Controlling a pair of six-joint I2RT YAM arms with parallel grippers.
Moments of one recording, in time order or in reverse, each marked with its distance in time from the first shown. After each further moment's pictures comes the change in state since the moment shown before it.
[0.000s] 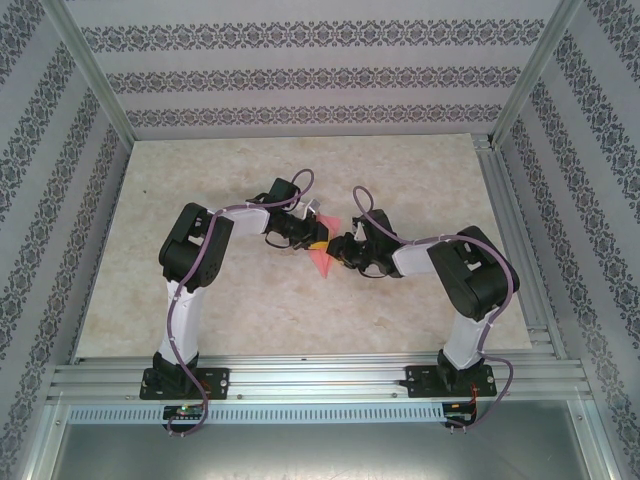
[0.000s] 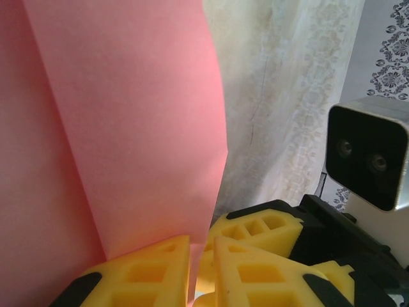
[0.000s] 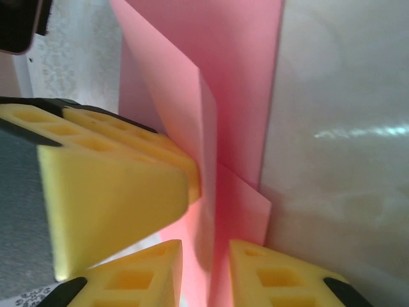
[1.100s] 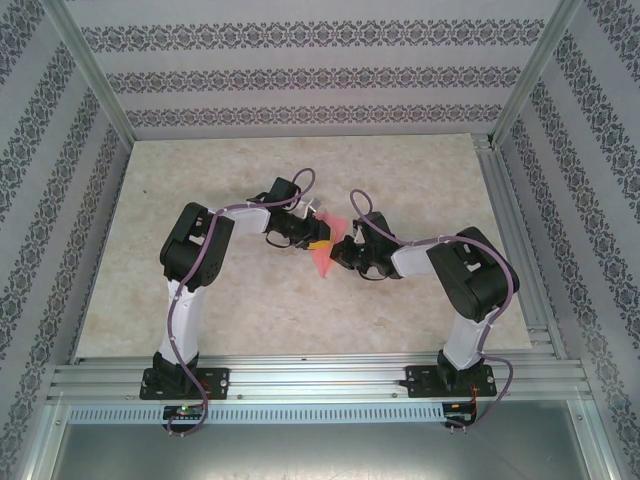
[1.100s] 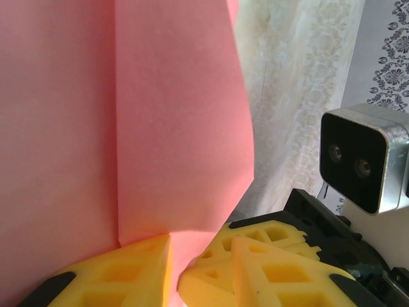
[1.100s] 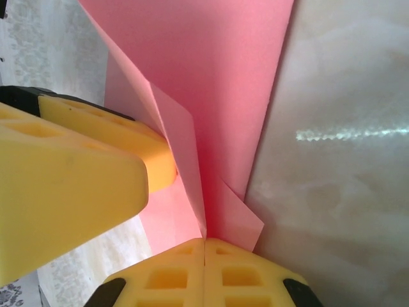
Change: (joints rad) left arm 0.000 0.009 0.013 -0.003 -0.005 0.026; right arm 0.018 -0.009 -0.009 -0.045 0.068 -0.033
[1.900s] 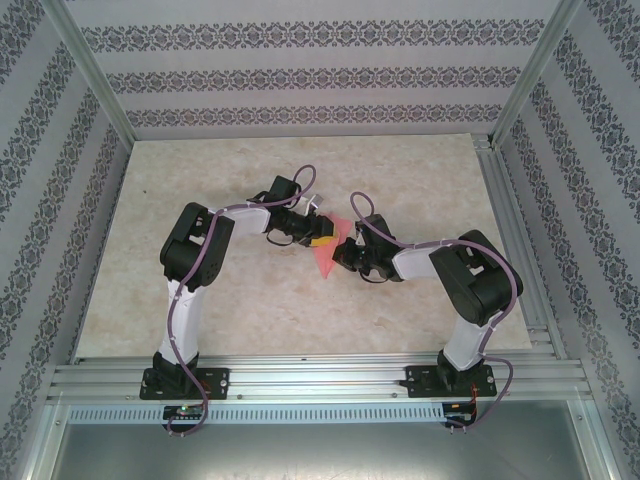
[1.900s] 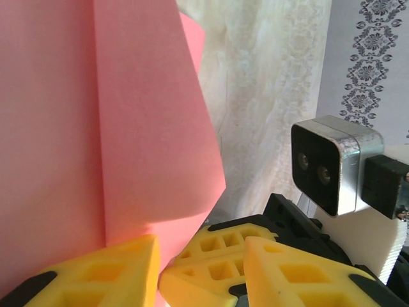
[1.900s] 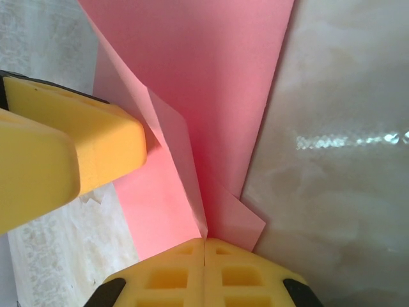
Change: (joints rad) left arm 0.000 0.003 0.000 0.080 0.050 -0.020; right arm 0.009 -0.027 -0.024 -0.021 0.065 -0.010
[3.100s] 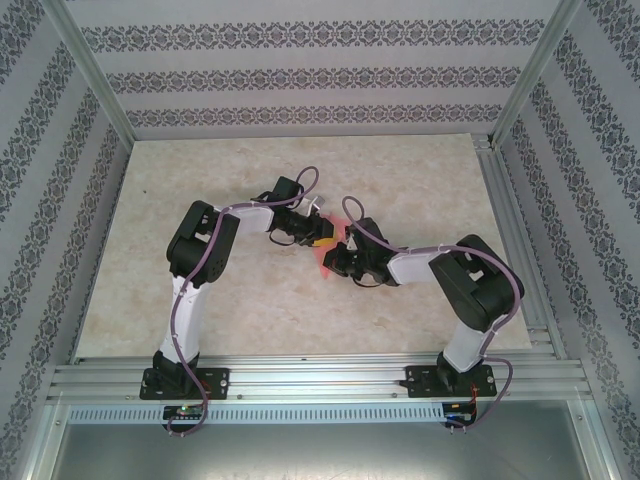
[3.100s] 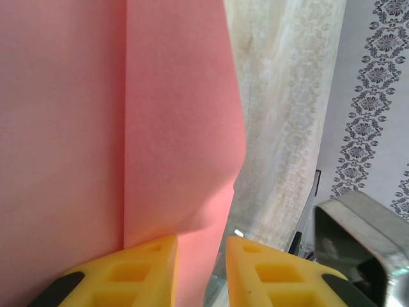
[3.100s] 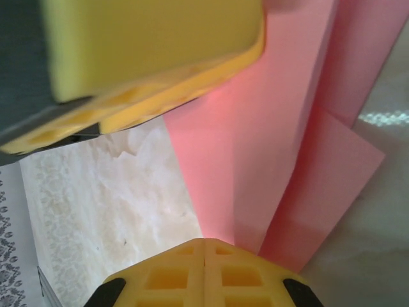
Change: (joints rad) left arm -0.001 0.061 0.052 -0.028 -0.005 0.016; right arm 0.072 -0.022 0.000 -0.006 -0.034 0.050
